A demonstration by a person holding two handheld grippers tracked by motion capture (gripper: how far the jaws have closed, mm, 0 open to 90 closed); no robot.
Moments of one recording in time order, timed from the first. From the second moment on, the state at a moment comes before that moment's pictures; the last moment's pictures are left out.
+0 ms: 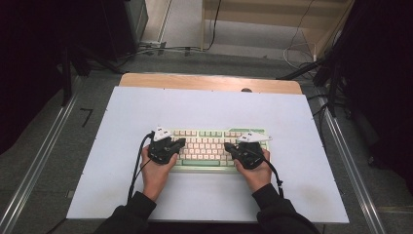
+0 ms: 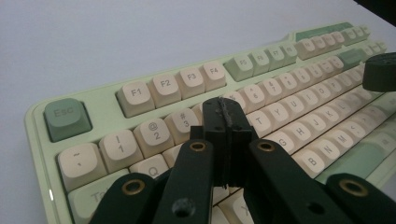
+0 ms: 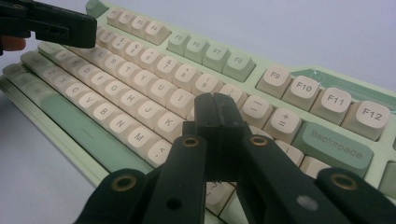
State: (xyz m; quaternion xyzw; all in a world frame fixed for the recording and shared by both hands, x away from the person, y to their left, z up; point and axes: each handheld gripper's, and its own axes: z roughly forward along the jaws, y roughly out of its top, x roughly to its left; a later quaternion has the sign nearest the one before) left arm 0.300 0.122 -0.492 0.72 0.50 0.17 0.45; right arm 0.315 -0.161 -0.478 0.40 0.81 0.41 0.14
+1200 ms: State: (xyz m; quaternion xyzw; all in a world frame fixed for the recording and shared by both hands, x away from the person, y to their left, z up) left arm 0.298 0.123 -0.486 0.71 0.50 0.17 0.46; right arm 0.314 -0.159 -0.478 0.39 0.81 0.41 0.14
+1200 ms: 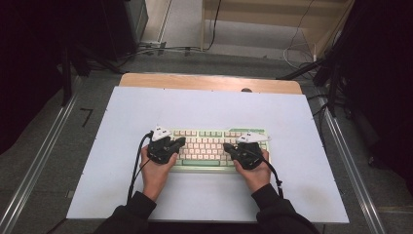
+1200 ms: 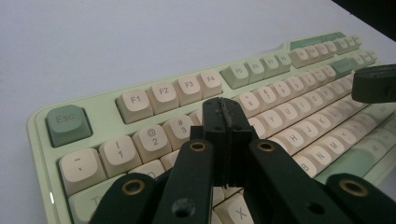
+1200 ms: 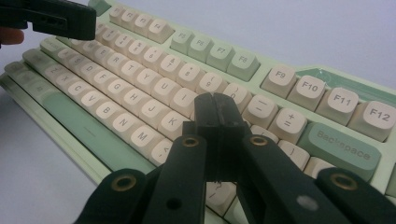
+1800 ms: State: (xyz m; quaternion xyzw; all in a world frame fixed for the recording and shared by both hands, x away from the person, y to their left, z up) left arm 0.298 0.126 -0.487 0.71 0.50 0.17 0.46; right arm 0.310 -0.140 -0.480 0.37 0.82 0.42 0.12
